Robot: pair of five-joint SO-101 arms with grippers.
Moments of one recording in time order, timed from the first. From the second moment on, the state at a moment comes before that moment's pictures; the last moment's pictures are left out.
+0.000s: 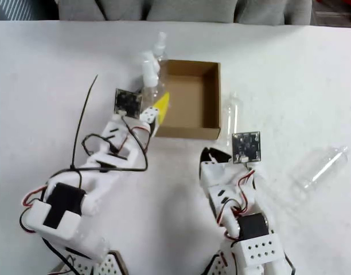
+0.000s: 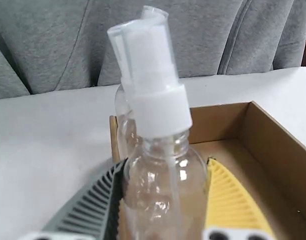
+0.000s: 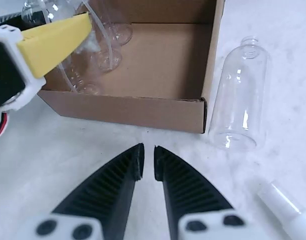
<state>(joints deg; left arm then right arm) 11.0 6.6 57.8 -41.5 4.4 -16.5 -85.2 88.7 37.1 -7.1</state>
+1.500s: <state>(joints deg) 10.7 -19.4 70.6 -25.3 0.3 -16.5 -85.2 88.7 37.1 -7.1</state>
